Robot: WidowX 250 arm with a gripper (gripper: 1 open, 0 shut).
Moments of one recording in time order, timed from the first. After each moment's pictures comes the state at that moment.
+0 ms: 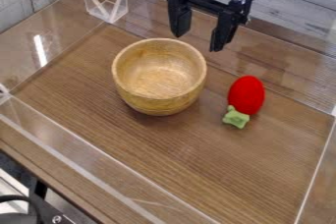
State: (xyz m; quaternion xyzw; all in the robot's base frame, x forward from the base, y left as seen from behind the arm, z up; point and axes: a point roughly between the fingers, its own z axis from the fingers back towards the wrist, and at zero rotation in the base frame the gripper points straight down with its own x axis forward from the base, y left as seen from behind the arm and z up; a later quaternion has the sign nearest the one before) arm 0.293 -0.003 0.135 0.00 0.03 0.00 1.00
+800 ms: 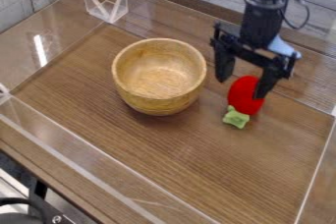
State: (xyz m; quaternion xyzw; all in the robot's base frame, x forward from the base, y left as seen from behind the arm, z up) arm 0.305 -0.073 0.073 0.00 0.04 -0.06 1.00
